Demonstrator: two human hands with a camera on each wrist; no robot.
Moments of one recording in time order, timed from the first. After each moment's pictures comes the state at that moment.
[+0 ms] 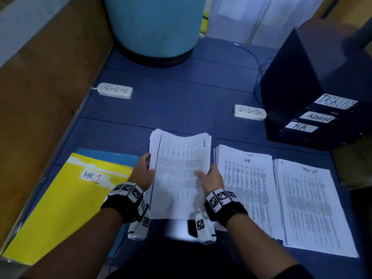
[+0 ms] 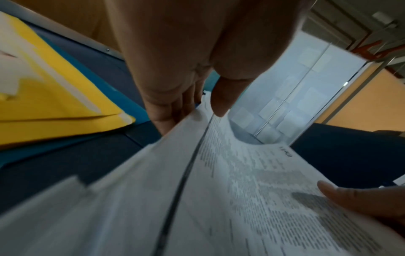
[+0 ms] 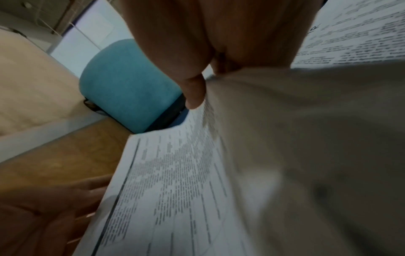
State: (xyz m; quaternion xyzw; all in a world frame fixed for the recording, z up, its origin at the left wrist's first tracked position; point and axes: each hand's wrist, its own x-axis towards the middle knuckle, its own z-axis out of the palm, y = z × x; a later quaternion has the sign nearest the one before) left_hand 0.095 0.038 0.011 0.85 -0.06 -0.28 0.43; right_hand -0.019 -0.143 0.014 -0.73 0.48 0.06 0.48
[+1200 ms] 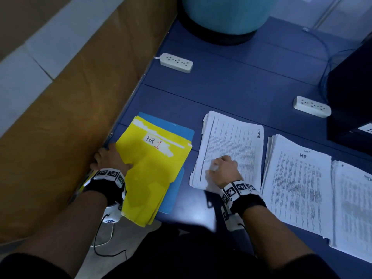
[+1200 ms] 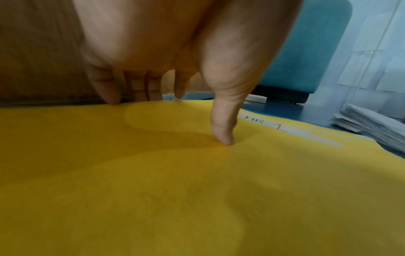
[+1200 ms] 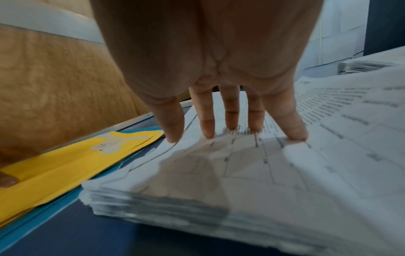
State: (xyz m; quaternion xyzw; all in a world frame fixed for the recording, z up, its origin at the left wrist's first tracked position) left_hand 0.113 0.276 -0.014 0.96 0.13 -0.23 0.06; right_hand 0.007 -0.028 -0.018 -0.92 0.22 0.29 0.16
